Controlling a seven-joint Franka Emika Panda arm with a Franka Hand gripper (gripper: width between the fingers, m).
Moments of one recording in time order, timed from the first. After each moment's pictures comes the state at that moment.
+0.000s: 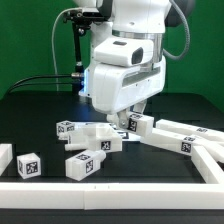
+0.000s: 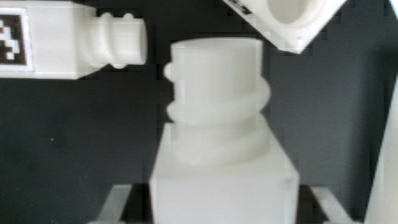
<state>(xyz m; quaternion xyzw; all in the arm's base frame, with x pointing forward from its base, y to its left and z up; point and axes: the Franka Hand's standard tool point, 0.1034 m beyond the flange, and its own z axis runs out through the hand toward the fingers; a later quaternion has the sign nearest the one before) 0.487 0.014 0.074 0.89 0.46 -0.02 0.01</state>
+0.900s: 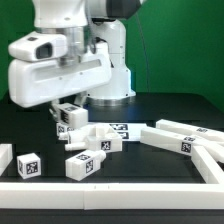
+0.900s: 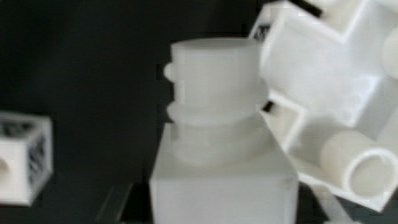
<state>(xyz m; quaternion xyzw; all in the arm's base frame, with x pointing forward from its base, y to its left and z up) 0.451 -0.114 0.081 0.94 0.33 -0.02 -0.03</state>
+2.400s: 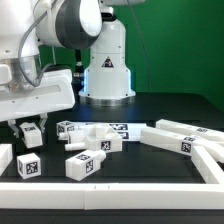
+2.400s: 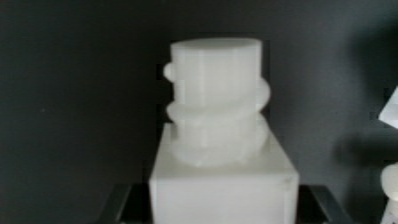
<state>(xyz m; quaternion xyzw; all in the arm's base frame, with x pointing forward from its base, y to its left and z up) 0.399 -0.185 0.019 0.98 0.19 -0.01 -0.04</state>
